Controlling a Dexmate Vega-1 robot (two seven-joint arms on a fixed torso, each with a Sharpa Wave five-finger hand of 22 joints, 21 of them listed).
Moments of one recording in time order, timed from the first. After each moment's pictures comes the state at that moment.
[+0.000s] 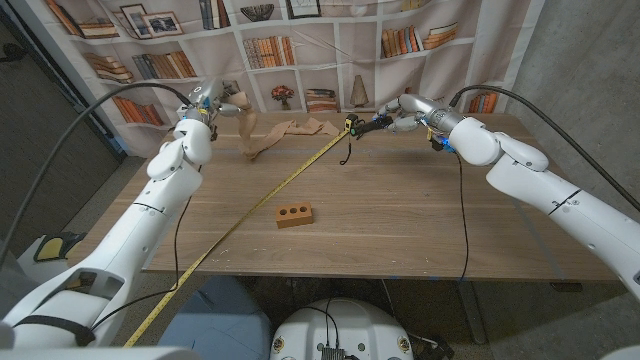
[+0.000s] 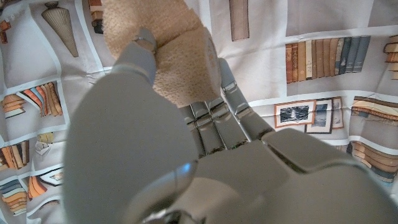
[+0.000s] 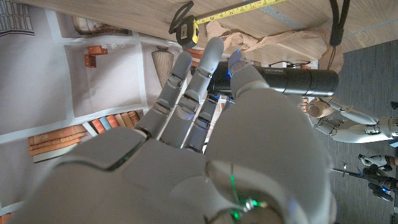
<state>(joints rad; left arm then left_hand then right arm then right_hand) 0.73 0.54 0.19 -1.60 0.68 0.20 0.15 1.26 -0.11 0.37 -0.17 0.18 0.83 -0.03 0.67 0.39 0.84 -0.13 0.45 0.53 1.00 -0.20 0.34 0.45 0.58 -0.12 1.03 0.53 -0.68 -0.85 -0.50 -1.83 -0.31 -0.06 0.09 1.21 0.11 0.31 -0.19 0.21 0.87 -0.17 0.21 0.25 0.67 -0.15 0.47 0.39 1.14 -0.22 0.25 0.86 0.53 -0.05 1.03 0.18</state>
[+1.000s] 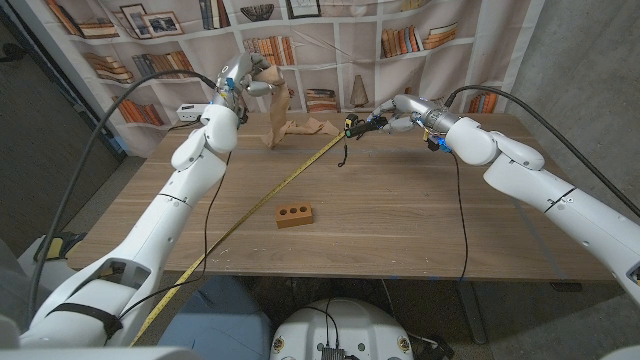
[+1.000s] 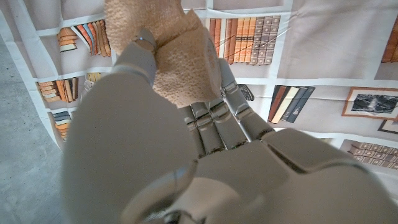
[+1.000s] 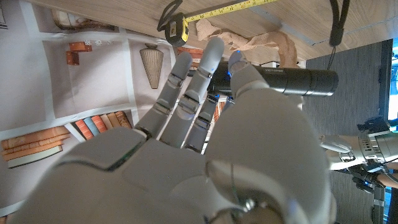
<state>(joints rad) 0.69 0.44 0.24 -1.66 0.60 0.09 0.19 1.26 -0.11 0.37 -0.17 0.18 0.83 -0.03 0.67 0.39 0.85 -0.13 0.44 0.53 1.01 -0.20 0.33 0.46 0.57 -0.12 1.07 0.50 -0.66 -0.83 -0.52 -1.79 -0.32 0.01 0.09 1.21 0.11 0.31 -0.19 0.21 0.87 -0.17 0.21 0.25 0.67 -0.15 0.46 0.39 1.15 -0.22 0.25 0.86 0.53 -0.05 1.03 0.18</state>
